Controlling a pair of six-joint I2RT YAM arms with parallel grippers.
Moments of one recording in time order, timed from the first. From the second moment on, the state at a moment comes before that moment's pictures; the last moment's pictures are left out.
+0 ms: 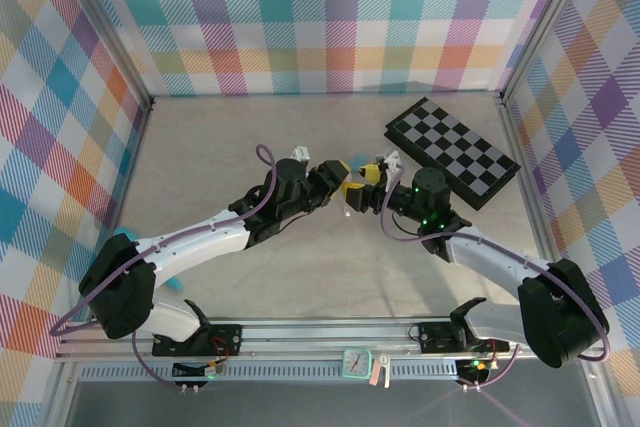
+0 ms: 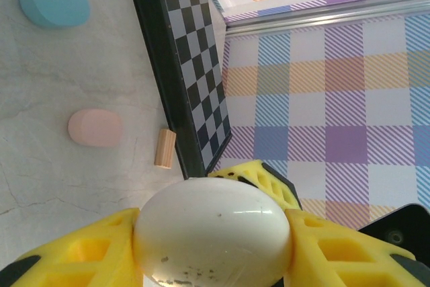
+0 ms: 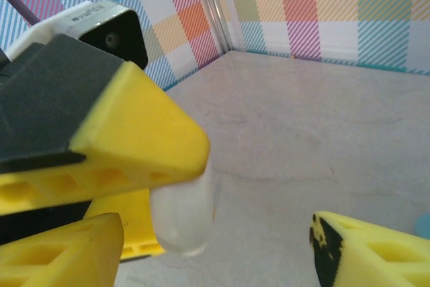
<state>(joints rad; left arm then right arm) -0.81 1.41 0.91 0.19 0.03 -1.37 0.52 1.22 0.56 0.52 -0.47 0.24</state>
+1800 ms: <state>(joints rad) -0.77 1.18 0.84 0.01 0.73 0.14 0.50 1.11 1.14 -0.74 -0.88 -0.34</state>
